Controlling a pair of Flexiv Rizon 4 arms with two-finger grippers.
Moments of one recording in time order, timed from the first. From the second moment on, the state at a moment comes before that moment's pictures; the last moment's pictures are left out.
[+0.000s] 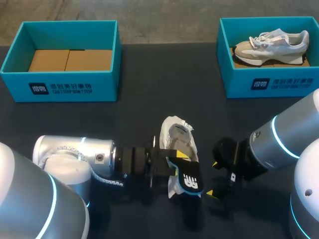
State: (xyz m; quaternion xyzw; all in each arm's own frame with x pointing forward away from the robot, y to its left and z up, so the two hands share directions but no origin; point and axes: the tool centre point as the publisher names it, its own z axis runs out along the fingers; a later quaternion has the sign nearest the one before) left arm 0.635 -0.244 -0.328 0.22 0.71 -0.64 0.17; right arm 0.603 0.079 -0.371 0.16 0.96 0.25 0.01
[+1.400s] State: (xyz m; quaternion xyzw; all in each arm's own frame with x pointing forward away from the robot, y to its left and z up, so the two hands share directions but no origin) left arm 0.628 -0.248 -0.326 0.22 0.75 -0.59 0.20; right arm 0.603 0.079 -0.371 0.16 0.96 0.25 0.01
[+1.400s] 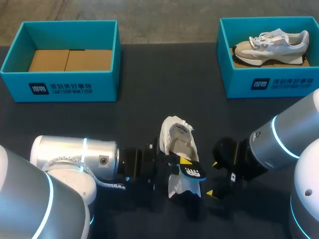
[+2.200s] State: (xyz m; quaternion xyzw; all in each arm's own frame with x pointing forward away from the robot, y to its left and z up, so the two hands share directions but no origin) left arm 0.650 -0.240 -0.346 0.20 0.78 -0.55 0.21; right arm 0.603 0.079 -0.371 0.16 0.96 0.25 0.01
